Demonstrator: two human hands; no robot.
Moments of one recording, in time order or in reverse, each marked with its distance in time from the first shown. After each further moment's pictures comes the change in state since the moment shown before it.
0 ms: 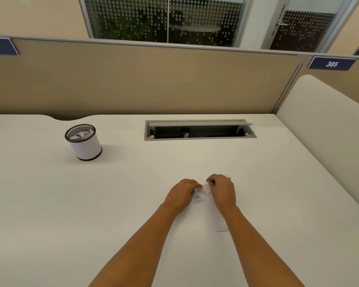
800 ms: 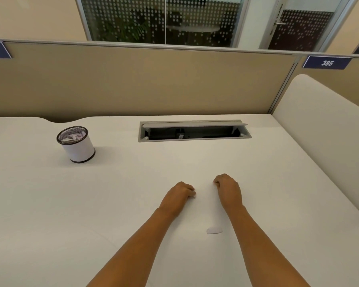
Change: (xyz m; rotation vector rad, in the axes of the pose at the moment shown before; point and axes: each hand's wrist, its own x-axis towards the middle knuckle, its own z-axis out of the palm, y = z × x) left_hand -0.001 0.016 0.008 -0.130 -0.057 -0.162; right_hand 0.012 0.043 -0.017 -0.185 -0.047 -0.021
